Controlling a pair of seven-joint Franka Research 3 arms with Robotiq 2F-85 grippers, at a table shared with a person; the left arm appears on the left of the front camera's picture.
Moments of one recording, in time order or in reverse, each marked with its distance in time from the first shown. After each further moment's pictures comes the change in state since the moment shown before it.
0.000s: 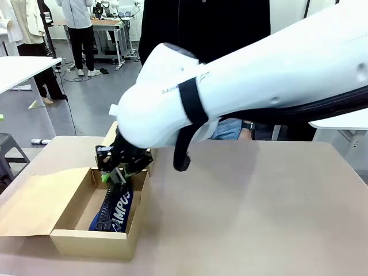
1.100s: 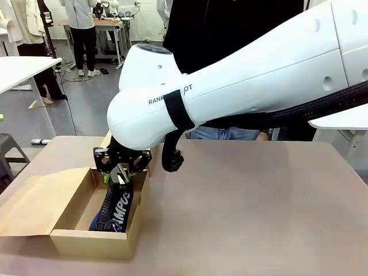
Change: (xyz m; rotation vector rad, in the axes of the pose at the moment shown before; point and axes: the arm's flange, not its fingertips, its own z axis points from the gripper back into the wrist) left arm 0.000 0.000 0.000 0.000 0.000 0.000; right arm 0.018 0.006 -0.013 -0.138 0.028 -0.067
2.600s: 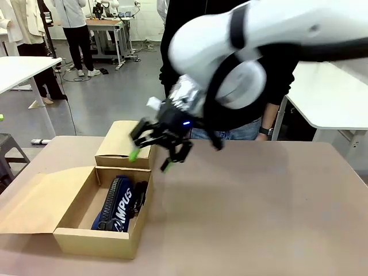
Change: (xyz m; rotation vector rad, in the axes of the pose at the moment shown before) left arm 0.000 0.000 0.000 0.000 -0.001 0.000; right arm -0.012 -0.136 0.095 0.443 0.252 0.006
